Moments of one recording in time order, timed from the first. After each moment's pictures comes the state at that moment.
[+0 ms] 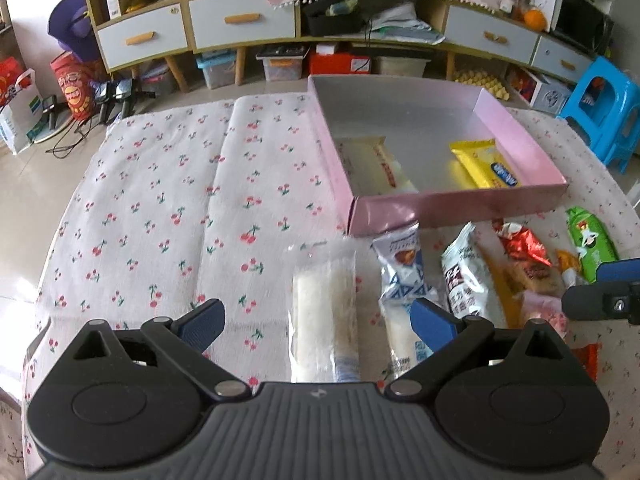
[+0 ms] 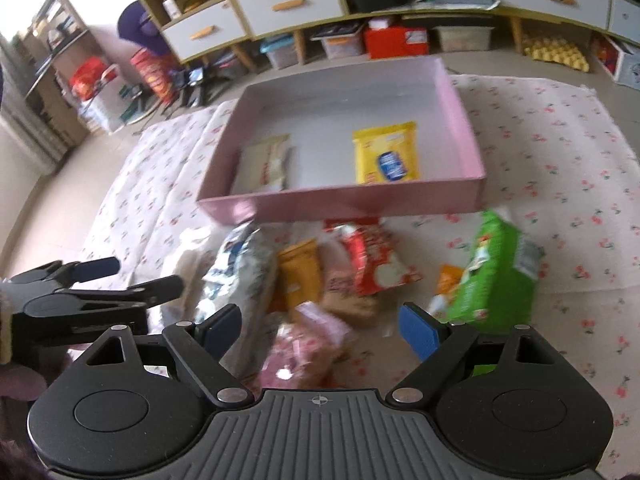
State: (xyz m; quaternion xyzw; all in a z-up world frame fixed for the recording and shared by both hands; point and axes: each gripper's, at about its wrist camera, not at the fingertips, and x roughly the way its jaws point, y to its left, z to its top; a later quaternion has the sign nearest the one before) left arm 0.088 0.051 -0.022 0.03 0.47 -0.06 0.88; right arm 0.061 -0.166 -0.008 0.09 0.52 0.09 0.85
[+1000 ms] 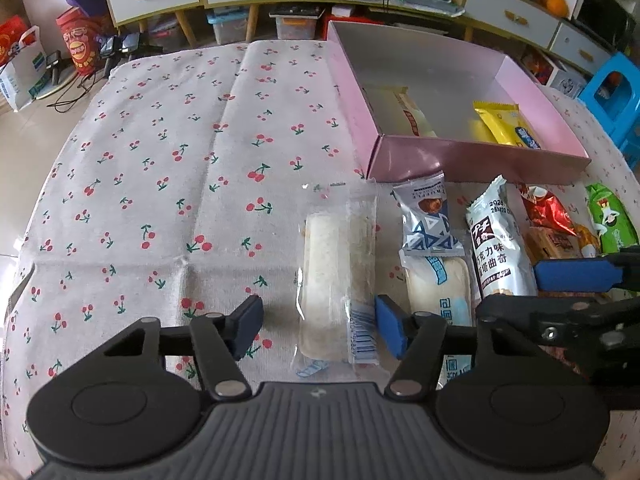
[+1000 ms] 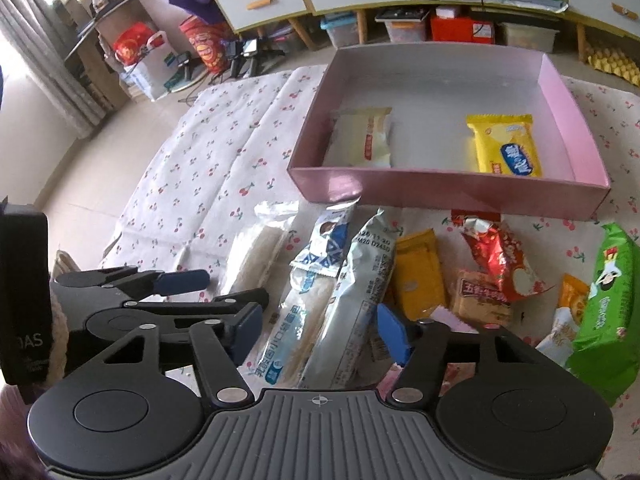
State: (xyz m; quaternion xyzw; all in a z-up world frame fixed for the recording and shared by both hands) left arm 0.085 0.059 -0.044 0.01 0.51 -0.05 0.86; right arm 0.071 -0.095 -0.026 0.07 0.53 0.15 0.83
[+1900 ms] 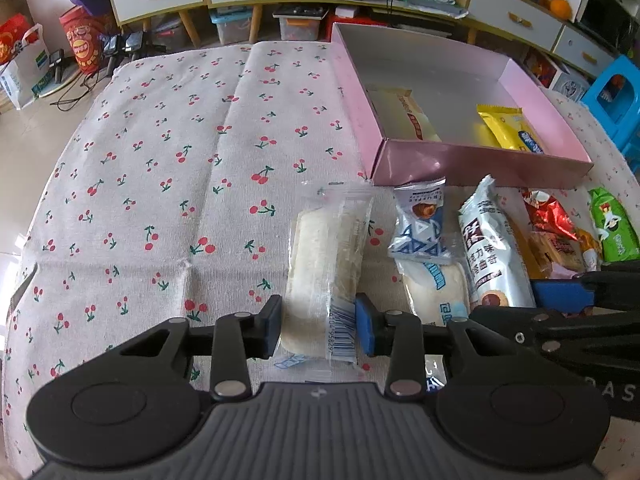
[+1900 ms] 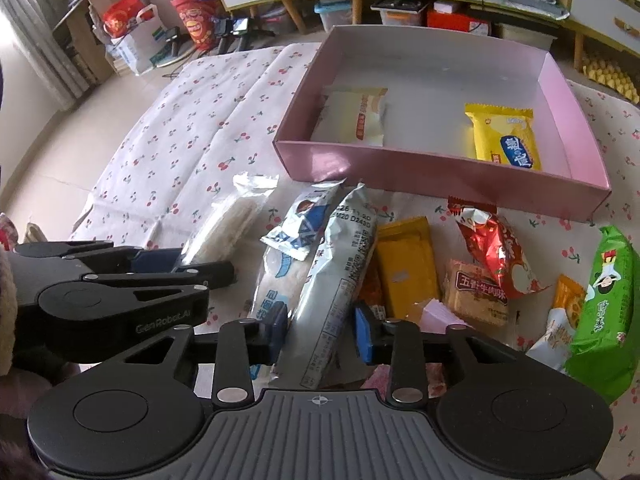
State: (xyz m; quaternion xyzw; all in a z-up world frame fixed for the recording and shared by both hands) left arm 0.086 0.061 -0.040 0.00 0.51 -0.04 0.86; right arm 0.072 -0.083 -0.041 0.02 0.54 0.13 0.83
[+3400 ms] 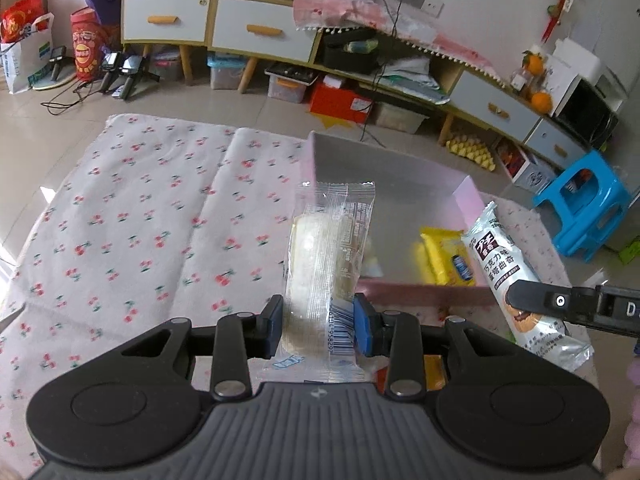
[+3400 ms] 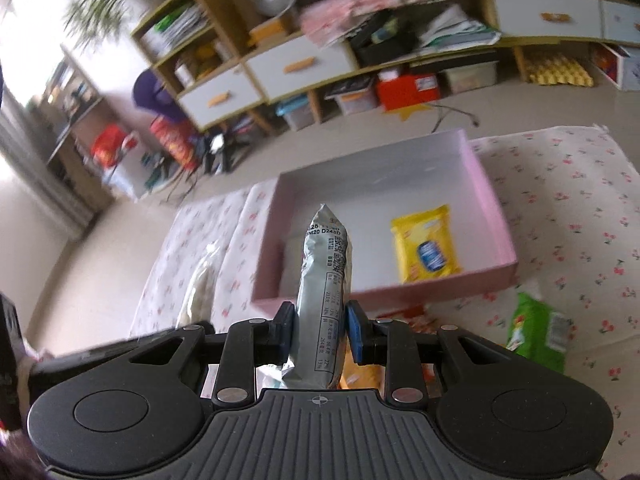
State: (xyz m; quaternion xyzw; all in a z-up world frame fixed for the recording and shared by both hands) left arm 0.110 0.063 0.016 -0.11 0.44 -0.07 0.89; right arm 0.092 -0.167 0.040 0.17 0.44 0.08 0.88
